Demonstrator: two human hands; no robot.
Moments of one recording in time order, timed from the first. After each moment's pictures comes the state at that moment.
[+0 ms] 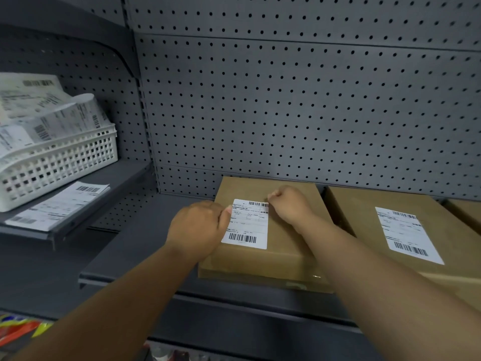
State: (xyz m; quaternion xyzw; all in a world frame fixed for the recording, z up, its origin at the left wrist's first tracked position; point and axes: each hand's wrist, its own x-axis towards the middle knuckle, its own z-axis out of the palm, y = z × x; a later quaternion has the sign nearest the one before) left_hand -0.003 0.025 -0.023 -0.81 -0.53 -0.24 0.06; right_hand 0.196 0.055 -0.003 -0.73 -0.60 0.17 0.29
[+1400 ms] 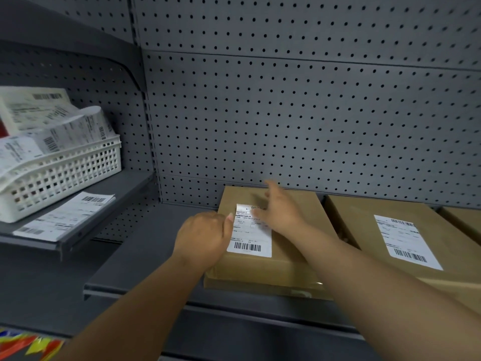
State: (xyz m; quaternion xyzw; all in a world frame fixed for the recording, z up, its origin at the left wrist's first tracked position) left_hand -0.004 0.024 -0.025 -0.80 -0.53 -0.26 0.06; right_hand 0.171 0.052 0.002 -0.68 -0.67 0.10 0.28
